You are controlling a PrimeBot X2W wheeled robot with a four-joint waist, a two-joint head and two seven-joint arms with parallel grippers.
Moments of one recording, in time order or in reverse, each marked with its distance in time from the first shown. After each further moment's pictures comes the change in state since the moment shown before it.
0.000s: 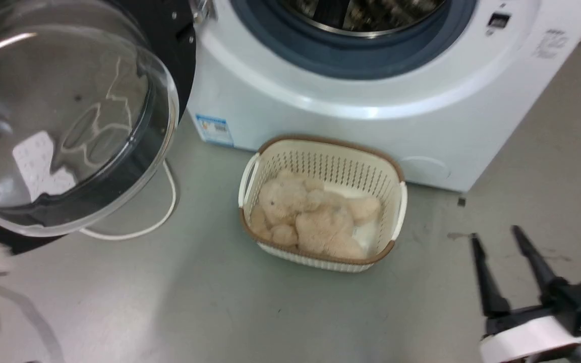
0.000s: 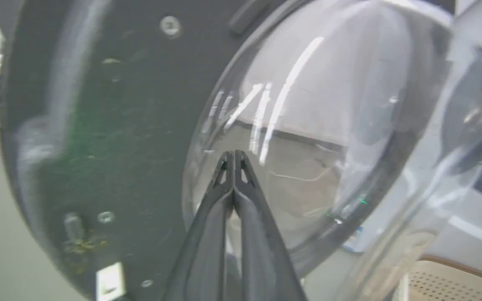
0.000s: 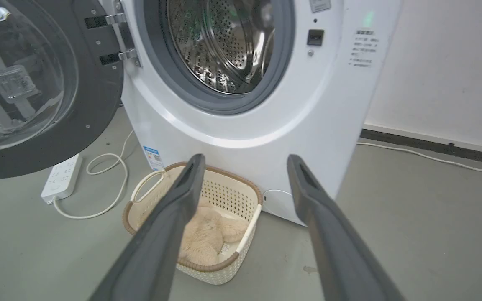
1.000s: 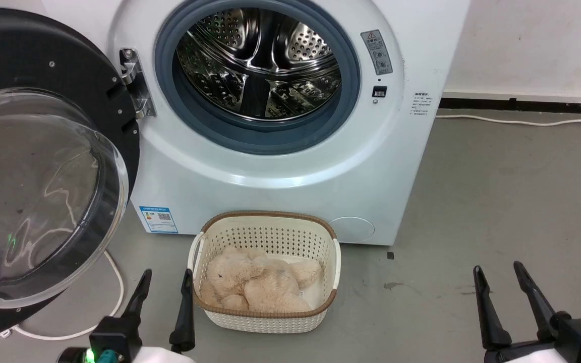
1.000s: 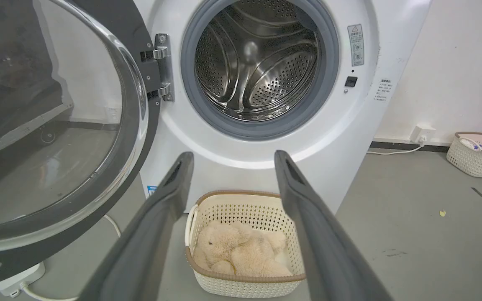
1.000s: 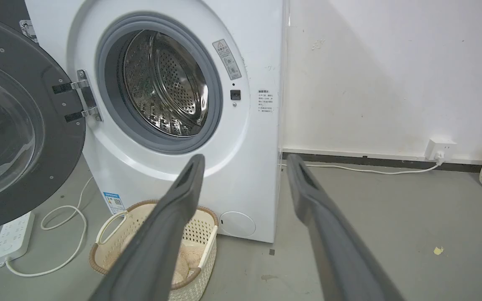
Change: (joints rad) left arm 0.406 -0.328 -0.354 -0.441 0.198 0.103 0.058; right arm 0.098 0.000 -0.007 0.025 0.072 0.000 -0.043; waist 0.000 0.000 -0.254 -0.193
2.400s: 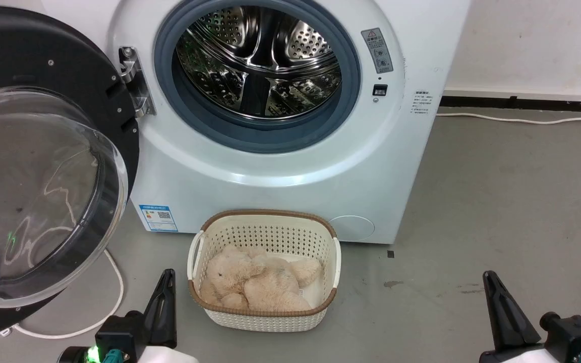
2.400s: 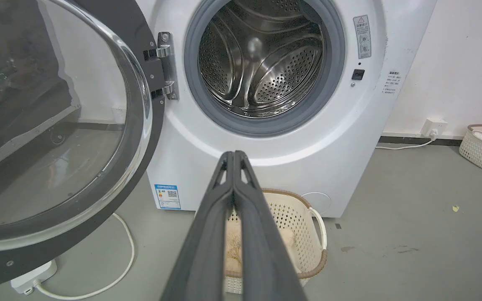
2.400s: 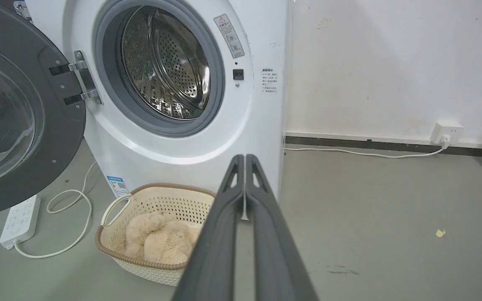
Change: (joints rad) left arm 0.003 -0.032 0.021 0.010 0.065 -0.002 0.010; right arm 0.003 0.000 0.013 0.023 0.000 0.000 0.039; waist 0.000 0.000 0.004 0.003
